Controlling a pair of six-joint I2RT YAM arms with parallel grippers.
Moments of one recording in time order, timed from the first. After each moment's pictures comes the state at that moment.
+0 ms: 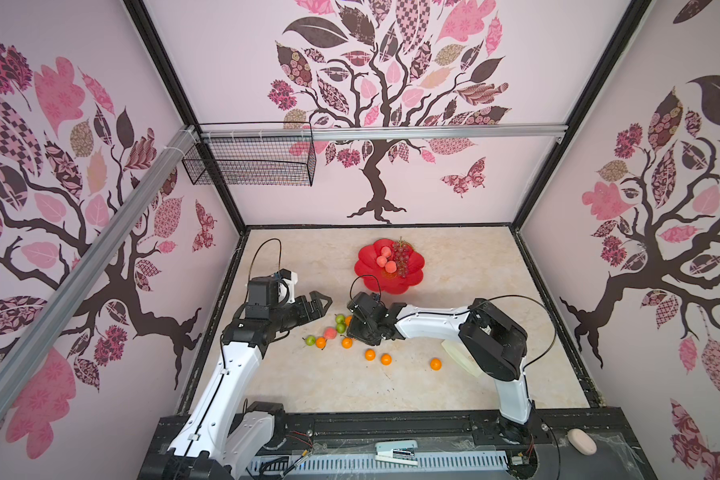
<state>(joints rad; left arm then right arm) -0.10 0.96 0.78 -0.59 0.48 -0.47 0.98 2.01 1.30 -0.28 -0.02 1.24</state>
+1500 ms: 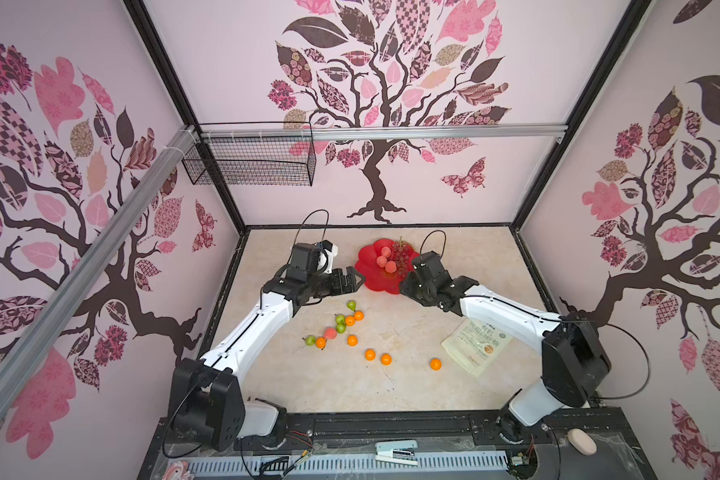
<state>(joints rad) -0.33 1.40 1.11 -0.43 0.45 -0.46 0.63 1.62 1.15 -0.33 0.09 0.96</state>
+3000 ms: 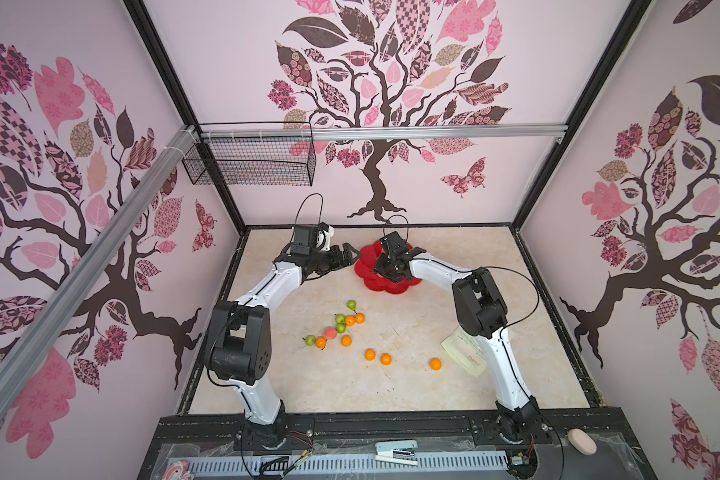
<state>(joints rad) -0.21 1.74 1.31 -0.27 0.54 -0.47 0.54 2.36 1.88 -0.45 -0.01 0.95</state>
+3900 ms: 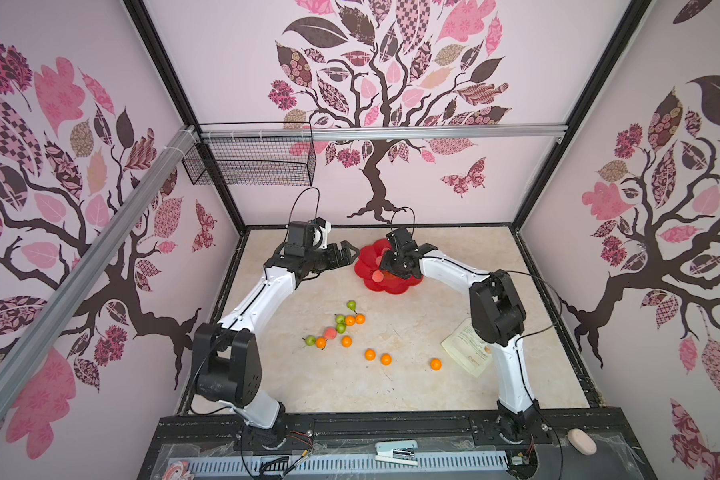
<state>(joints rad) -0.23 1.55 1.27 -0.36 0.47 -0.45 0.54 2.14 1.73 -0.48 0.05 0.82</state>
